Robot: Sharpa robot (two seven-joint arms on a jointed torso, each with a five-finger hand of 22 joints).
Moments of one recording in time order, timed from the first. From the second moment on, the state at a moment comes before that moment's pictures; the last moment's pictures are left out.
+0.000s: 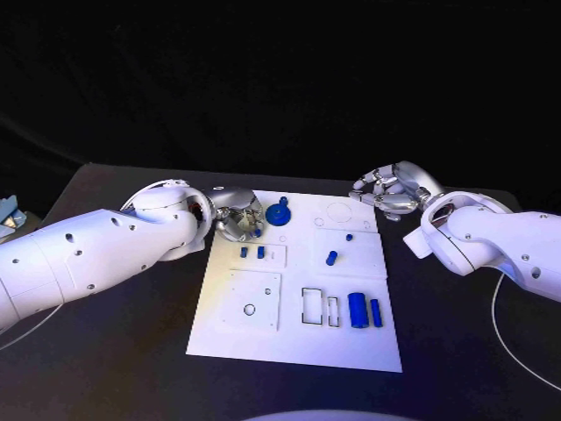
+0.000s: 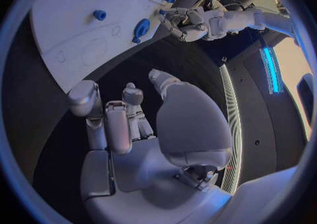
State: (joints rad) left arm 1.23 -0.66 -0.01 1.32 -1.47 -0.01 0.01; left_hand 1.40 -0.23 0.57 0.06 0.33 0.90 0.17 0.30 0.23 1.11 0.10 0.22 0.08 1.36 0.03 1.35 0.83 0.14 1.12 0.13 1.27 0.96; right arm 1.27 -0.94 -0.13 1.53 -0.77 -0.53 0.04; right_hand 1.21 -0.16 0.34 0.21 0.28 0.83 0.16 0.26 0.51 1.13 0.08 1.11 1.00 1.46 0.01 1.42 1.25 0.10 1.27 0.11 1.06 1.19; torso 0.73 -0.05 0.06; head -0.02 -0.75
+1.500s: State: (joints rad) left arm 1.23 -0.85 0.01 1.43 -0.74 -0.11 0.18; left_hand 1.40 -0.22 0.55 0.06 0.33 0.90 0.20 0.24 0.20 1.06 0.13 0.22 0.09 1.10 0.05 1.06 0.41 0.17 0.88 0.14 1.03 0.67; right arm 1.25 -1.01 -0.13 1.55 -1.16 -0.40 0.04; right_hand 1.31 -0.23 0.58 0.04 0.18 0.86 0.17 0.26 0.46 0.96 0.10 0.37 0.30 1.46 0.02 1.38 1.19 0.12 1.29 0.12 1.04 1.21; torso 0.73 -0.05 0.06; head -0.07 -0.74
